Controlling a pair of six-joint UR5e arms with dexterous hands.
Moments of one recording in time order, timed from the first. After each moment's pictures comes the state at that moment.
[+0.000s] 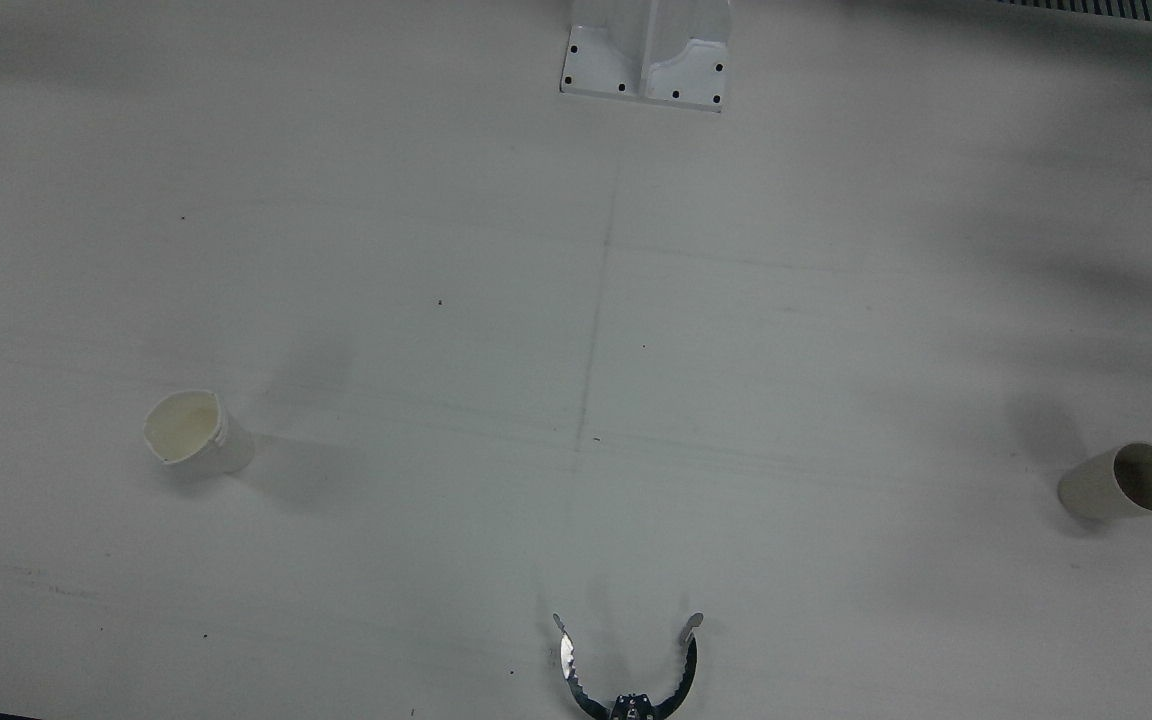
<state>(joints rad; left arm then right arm) -1.28 -1.51 -2.18 0.29 1.83 0.20 1.58 -1.80 2.35 -3.53 -1.47 -0.31</state>
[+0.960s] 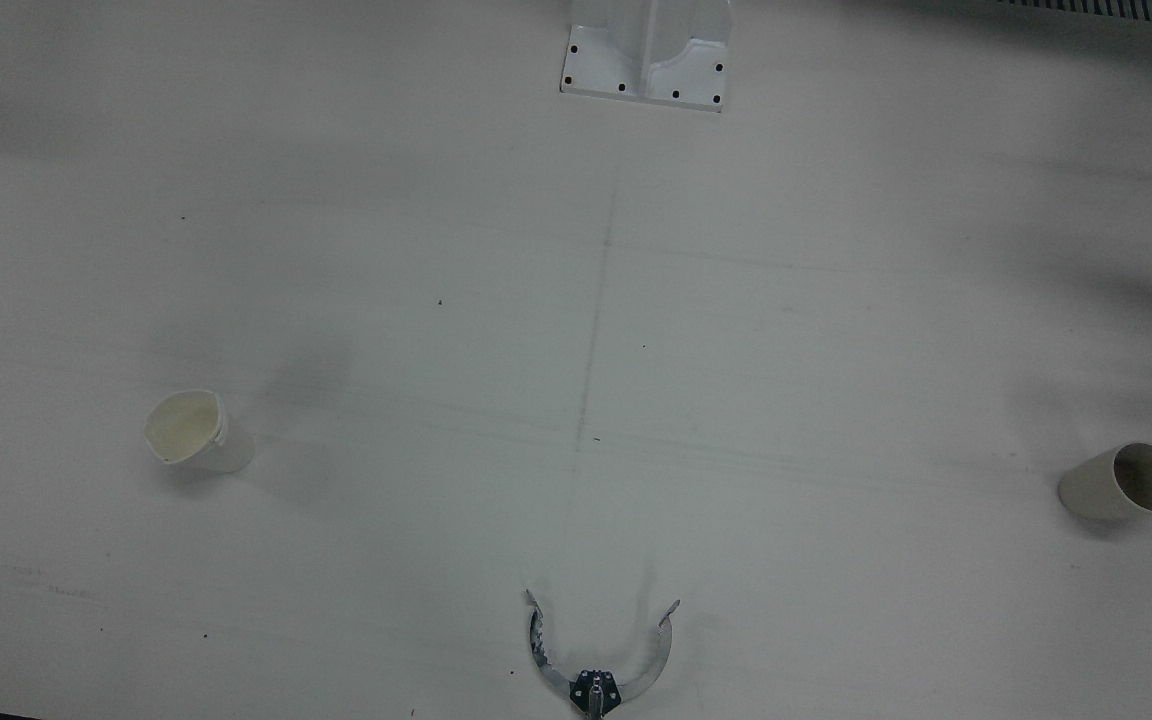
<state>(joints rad) -1.30 -1.46 -2.00 0.05 1.51 0.50 1.53 -1.69 1.92 -3.13 -1.43 -0.50</state>
